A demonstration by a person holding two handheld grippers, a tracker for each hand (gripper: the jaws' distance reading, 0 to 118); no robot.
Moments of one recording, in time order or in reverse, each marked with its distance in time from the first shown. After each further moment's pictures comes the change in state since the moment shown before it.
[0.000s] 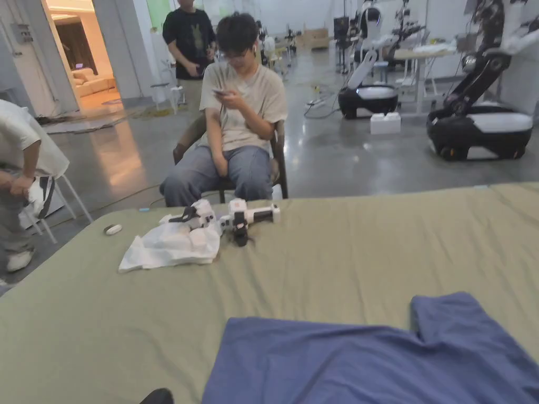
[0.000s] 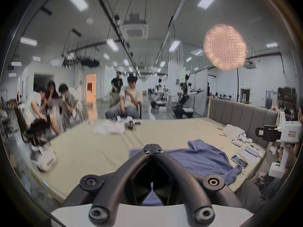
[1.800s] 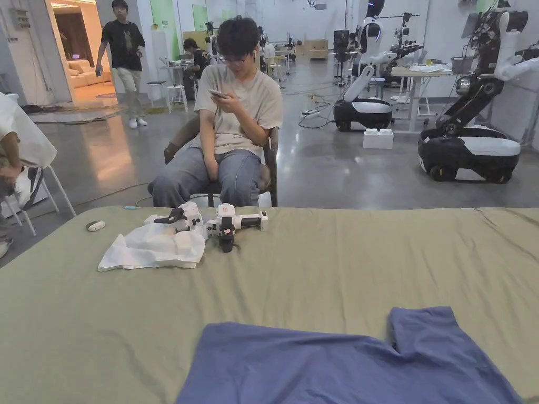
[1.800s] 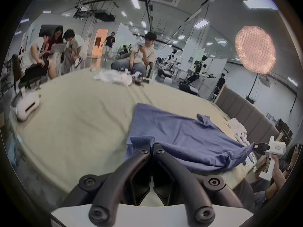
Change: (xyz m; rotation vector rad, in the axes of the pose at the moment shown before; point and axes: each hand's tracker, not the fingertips) left arm -0.087 -0.098 -0.083 -0.317 0.002 0.288; right arm 0.122 -0.075 -0.077 -0.358 -0.211 -0.373
